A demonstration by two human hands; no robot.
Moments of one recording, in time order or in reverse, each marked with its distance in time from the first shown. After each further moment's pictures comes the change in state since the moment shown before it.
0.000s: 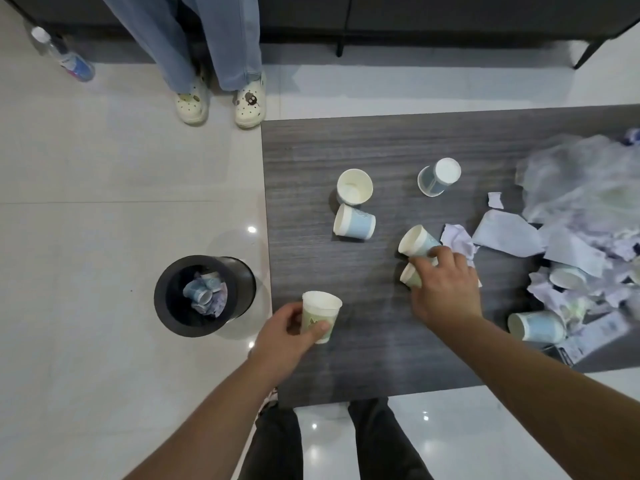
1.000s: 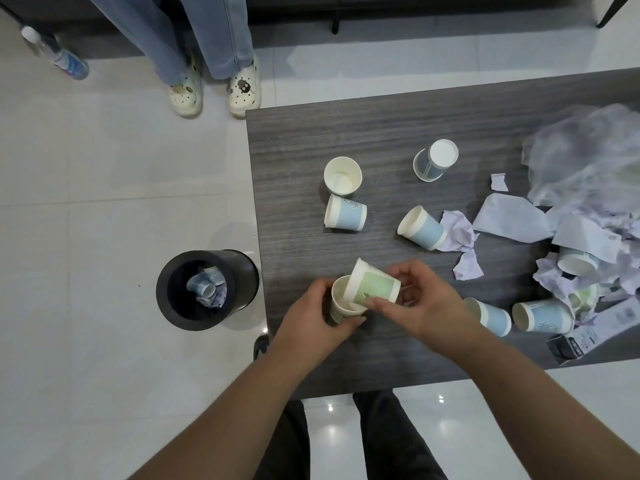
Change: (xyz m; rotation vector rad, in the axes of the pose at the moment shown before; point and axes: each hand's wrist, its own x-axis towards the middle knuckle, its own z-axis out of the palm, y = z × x) left_hand 0.005 0.047 0.050 0.316 0.010 0.248; right_hand -0.032 -0.017 -0.045 1.061 -0.380 0.187
